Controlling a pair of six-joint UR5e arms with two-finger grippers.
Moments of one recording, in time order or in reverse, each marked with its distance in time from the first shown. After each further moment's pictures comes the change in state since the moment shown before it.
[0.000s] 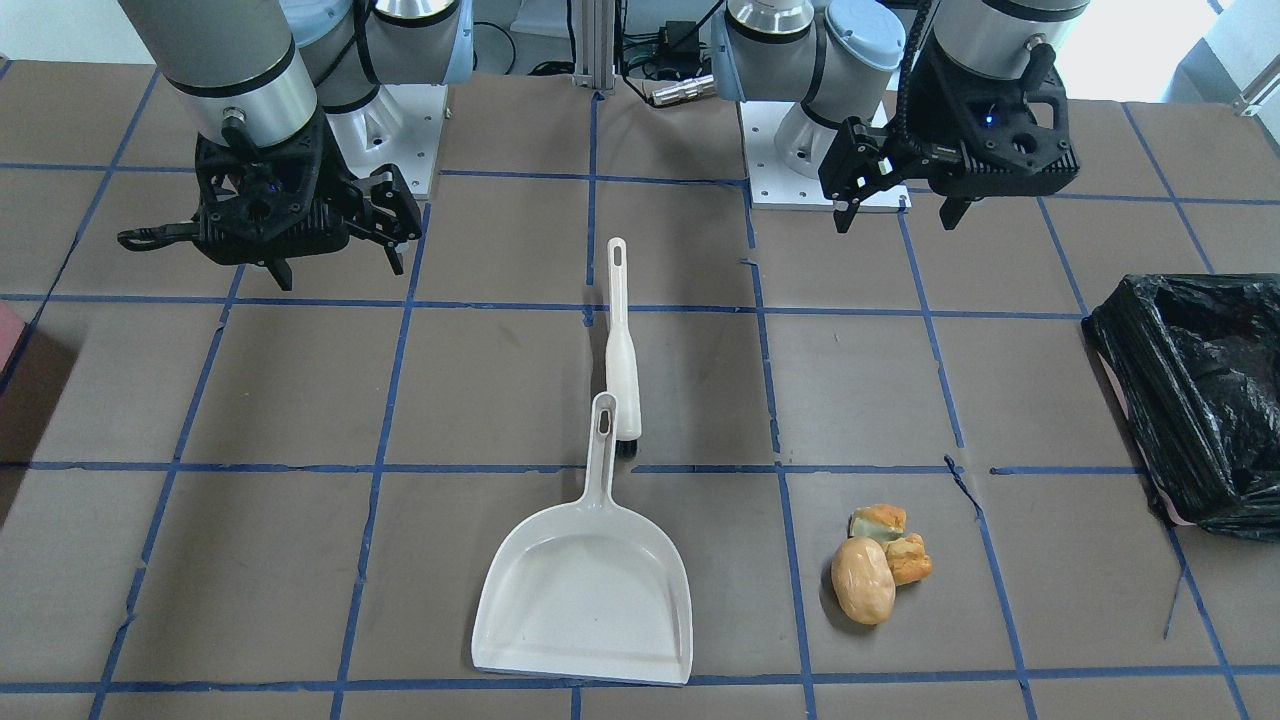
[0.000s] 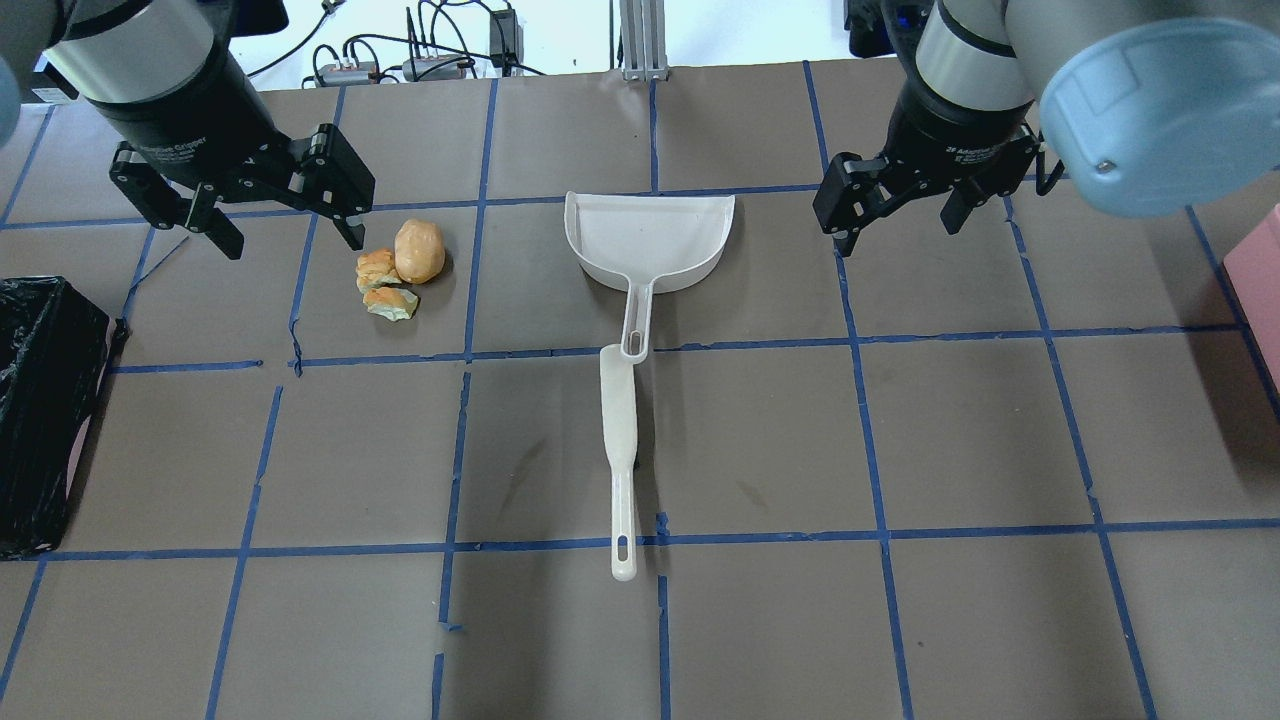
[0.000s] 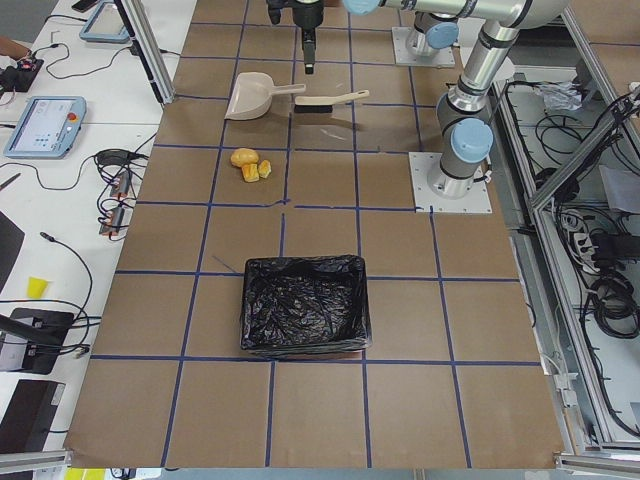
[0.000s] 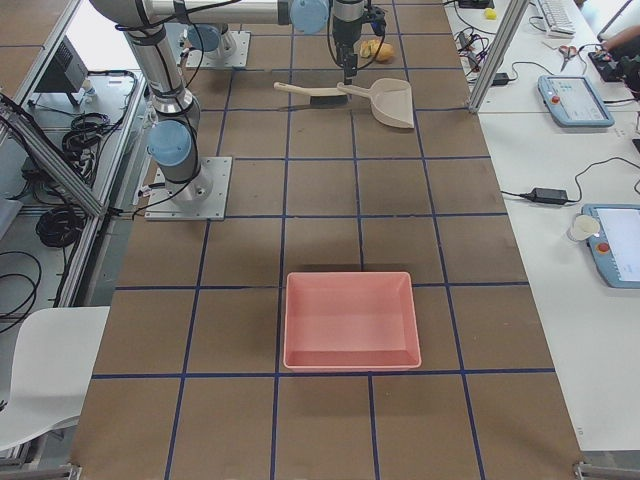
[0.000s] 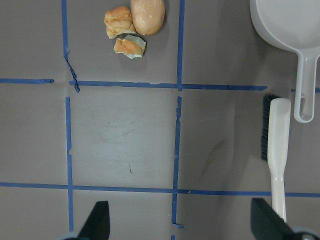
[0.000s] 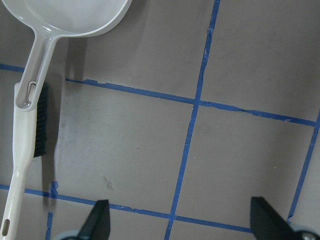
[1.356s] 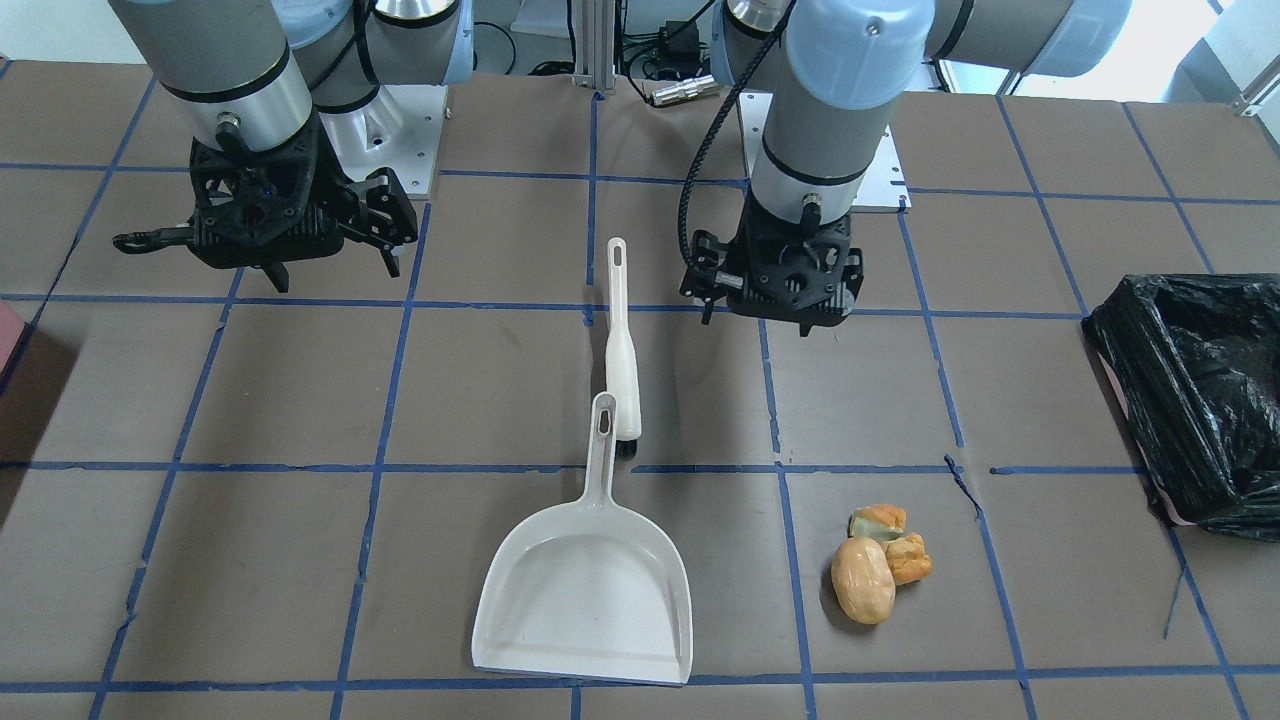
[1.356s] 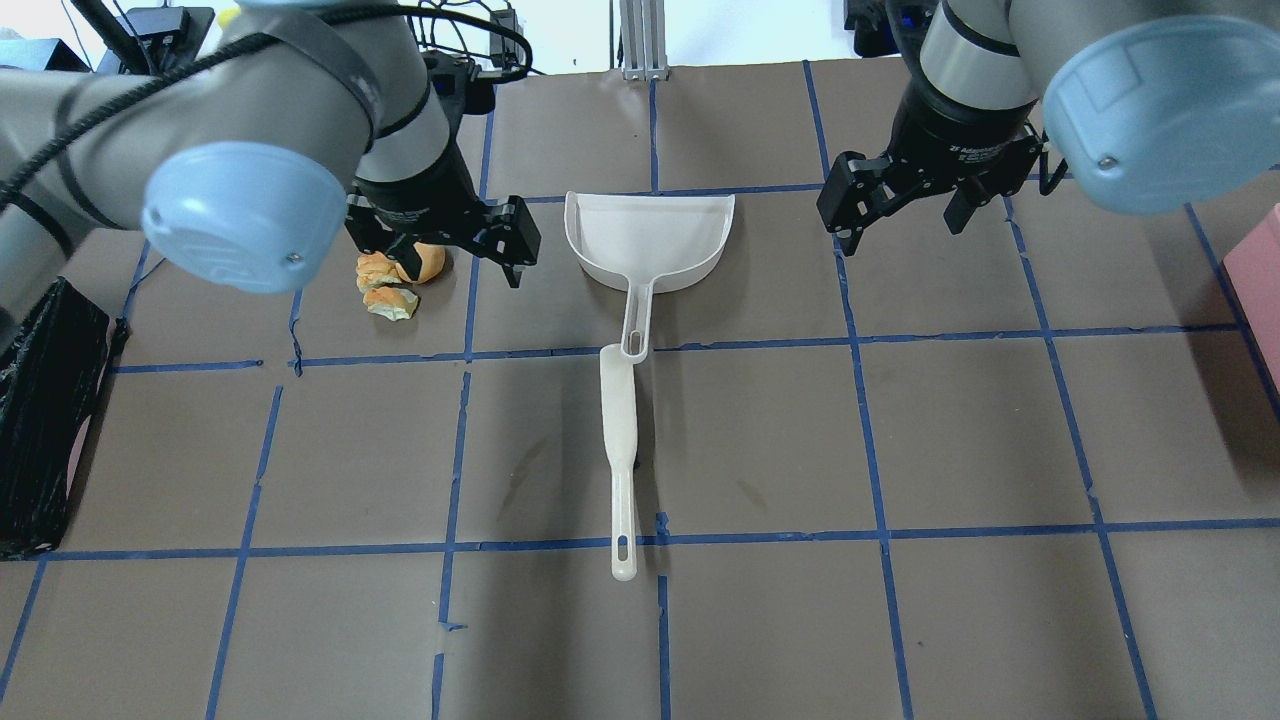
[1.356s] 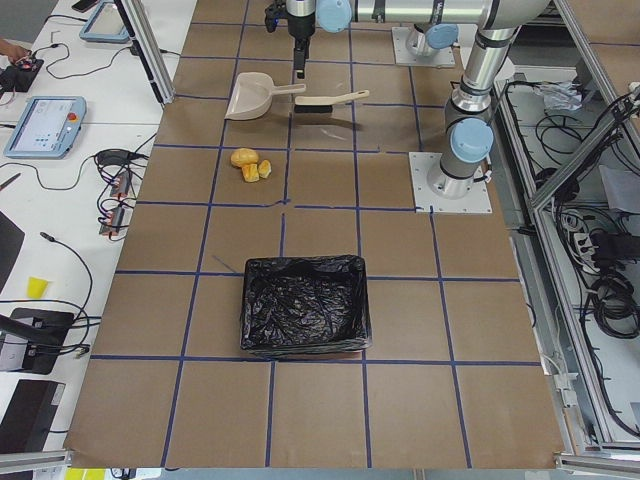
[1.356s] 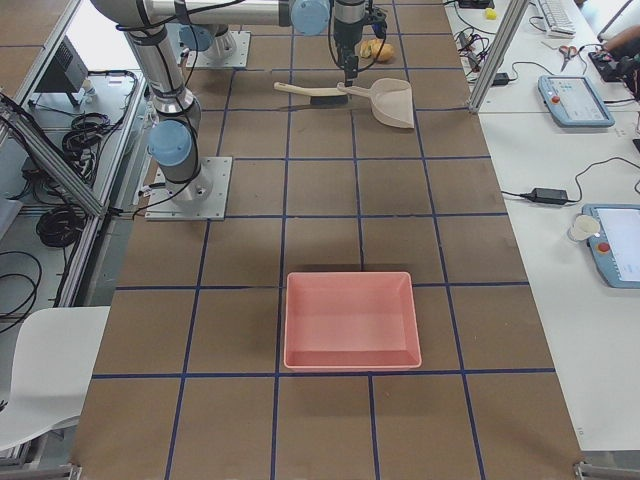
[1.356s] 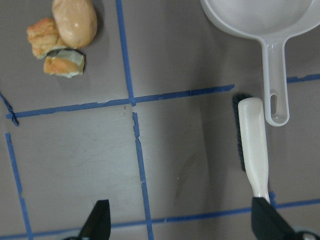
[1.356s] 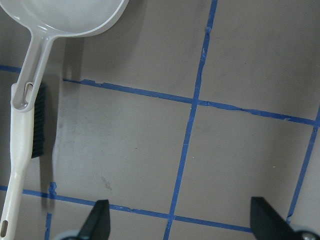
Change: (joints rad) left arm -0.202 -0.154 -0.161 0.368 -0.018 -0.009; right arm -0.009 0.003 0.002 -0.001 0.000 -0.001
